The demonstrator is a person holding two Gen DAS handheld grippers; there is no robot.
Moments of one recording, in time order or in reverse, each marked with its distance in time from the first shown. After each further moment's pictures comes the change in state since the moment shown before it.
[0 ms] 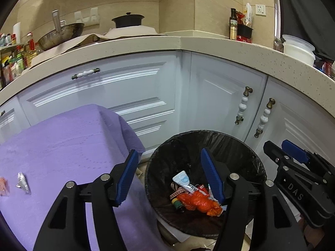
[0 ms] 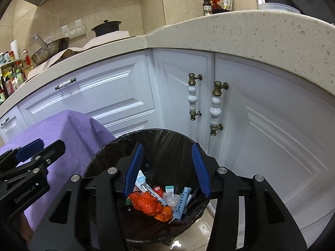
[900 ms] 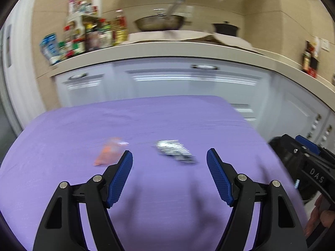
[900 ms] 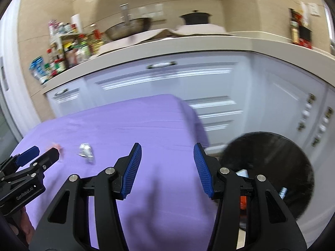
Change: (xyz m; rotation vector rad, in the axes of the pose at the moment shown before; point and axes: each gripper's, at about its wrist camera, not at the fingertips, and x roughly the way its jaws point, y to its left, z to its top) left arm -0.110 0.219 -0.060 -0.250 -0.009 0.376; right arm -0.028 0.228 -0.019 -0.210 0.050 0.383
